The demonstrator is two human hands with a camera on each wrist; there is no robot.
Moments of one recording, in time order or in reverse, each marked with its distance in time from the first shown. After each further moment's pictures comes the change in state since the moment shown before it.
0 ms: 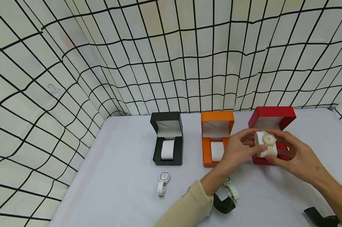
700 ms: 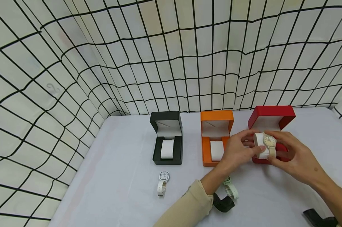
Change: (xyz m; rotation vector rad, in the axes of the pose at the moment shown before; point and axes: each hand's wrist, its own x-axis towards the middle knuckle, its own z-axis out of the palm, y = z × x) left_hand 0.001 -0.003 0.002 0.094 0.016 0.005; right_hand -0.003 0.002 0.005 -0.015 0.036 -0.082
